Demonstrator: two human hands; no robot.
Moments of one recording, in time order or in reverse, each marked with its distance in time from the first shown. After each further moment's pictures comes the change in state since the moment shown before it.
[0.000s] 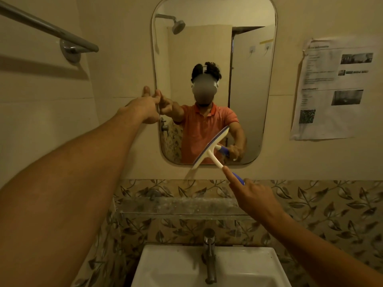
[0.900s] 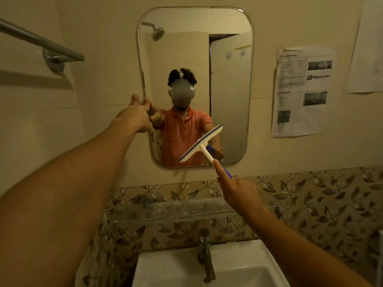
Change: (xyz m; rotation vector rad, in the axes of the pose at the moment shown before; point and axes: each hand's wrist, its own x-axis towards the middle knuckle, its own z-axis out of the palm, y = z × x) left_hand -0.013 0.006 0.000 0.008 0.067 0.028; right_hand 0.000 -0.030 -0.008 -0.003 0.119 0.162
